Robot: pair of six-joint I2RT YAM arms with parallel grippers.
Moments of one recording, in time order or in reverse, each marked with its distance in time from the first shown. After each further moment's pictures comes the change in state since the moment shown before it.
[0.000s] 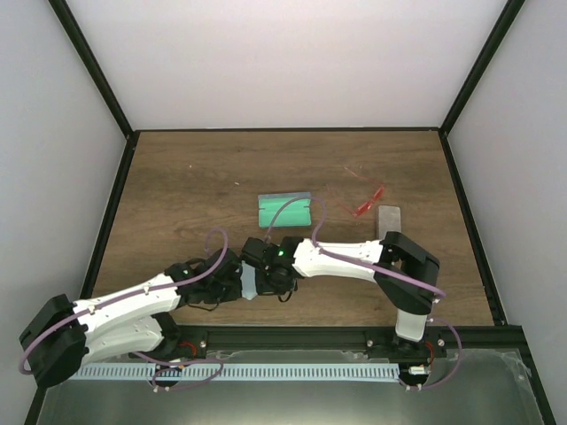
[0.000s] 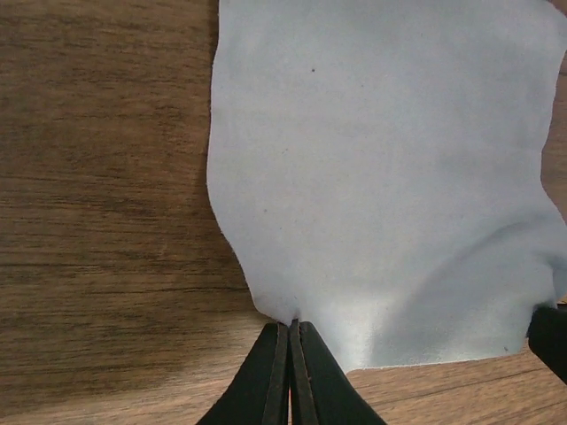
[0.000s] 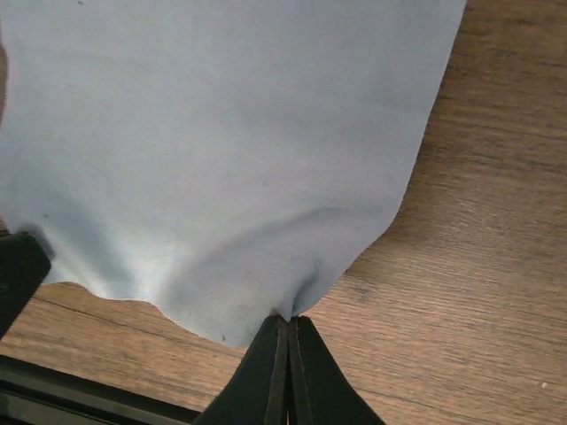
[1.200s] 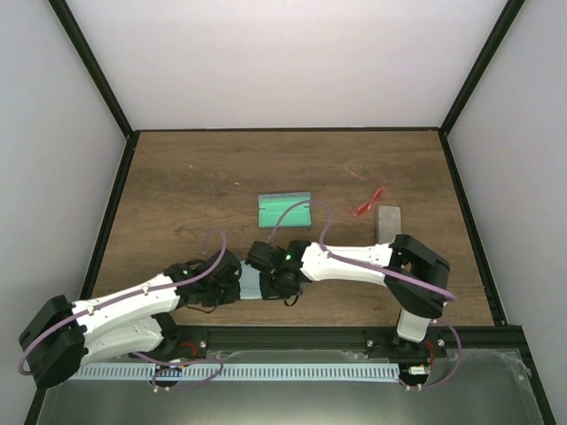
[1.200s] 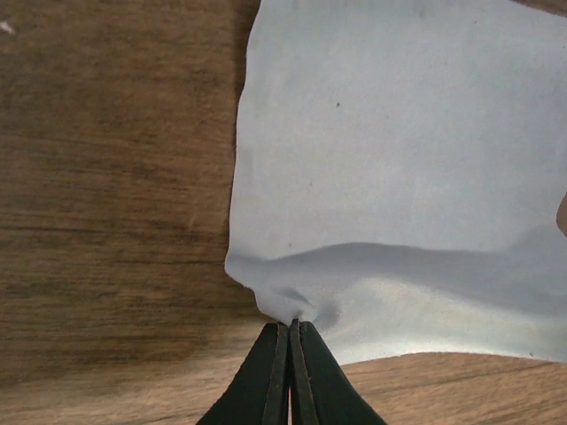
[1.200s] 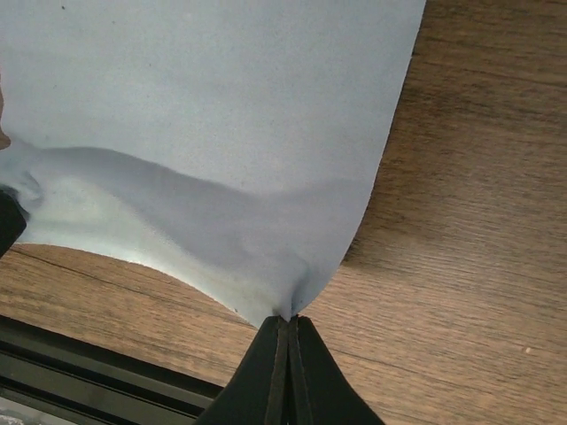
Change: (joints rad) left arm -0.002 -0.022 -0.005 -0.051 0.010 -0.029; right arm 0.006 -0.066 -0.065 0.023 -0.023 -0.014
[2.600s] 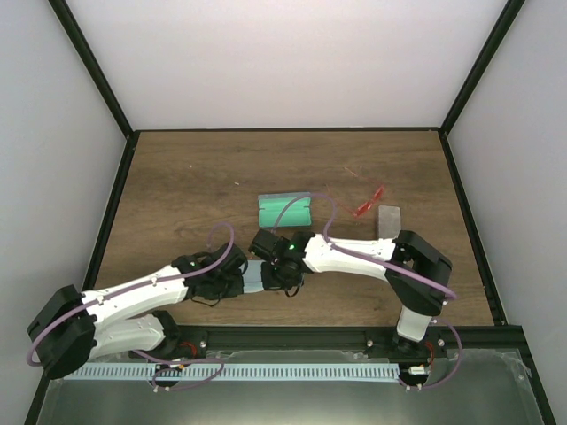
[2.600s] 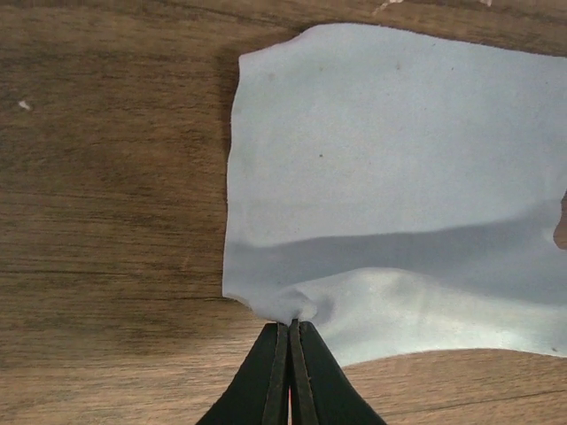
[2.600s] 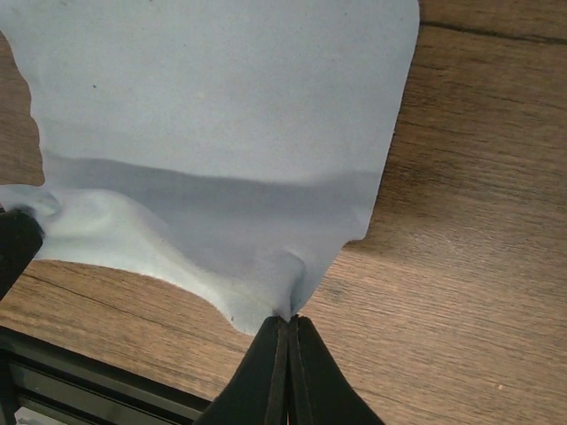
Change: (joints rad) left arm 0.011 0.111 0.095 -0.033 -0.048 0.042; right arm -0.075 -0.001 0.017 0.000 -0.023 -0.062
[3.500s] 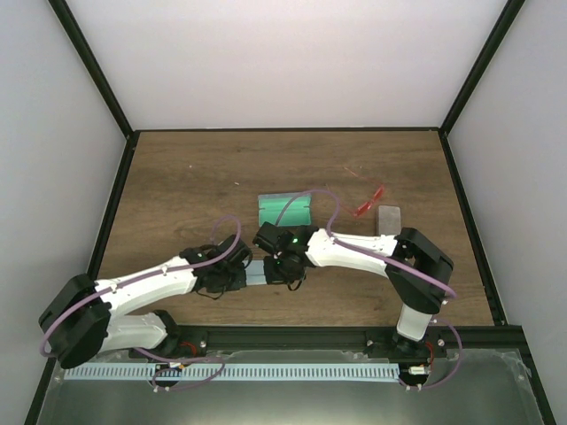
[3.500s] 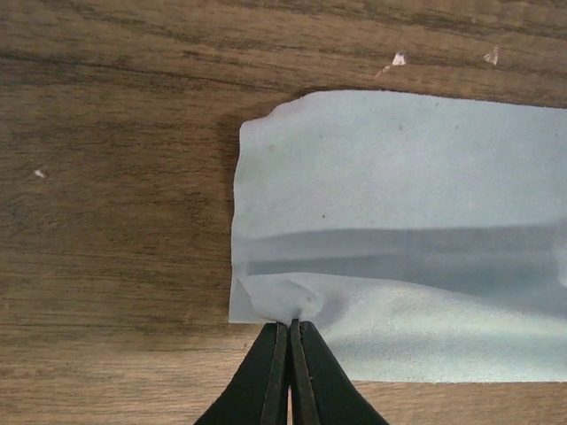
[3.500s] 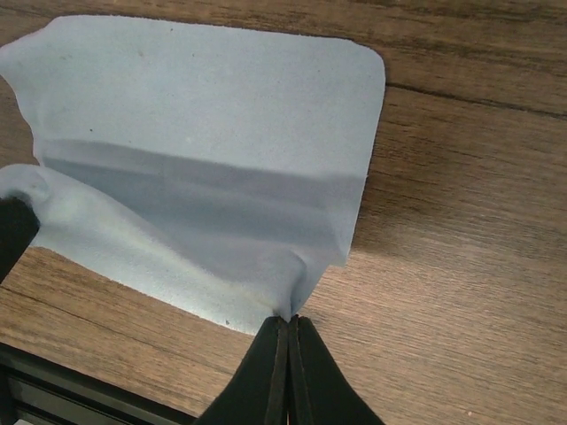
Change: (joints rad) left arm 0.040 0.100 0.062 0.007 -0.027 0.041; right arm -0.052 0.000 -0.001 0.011 -0.014 -0.055
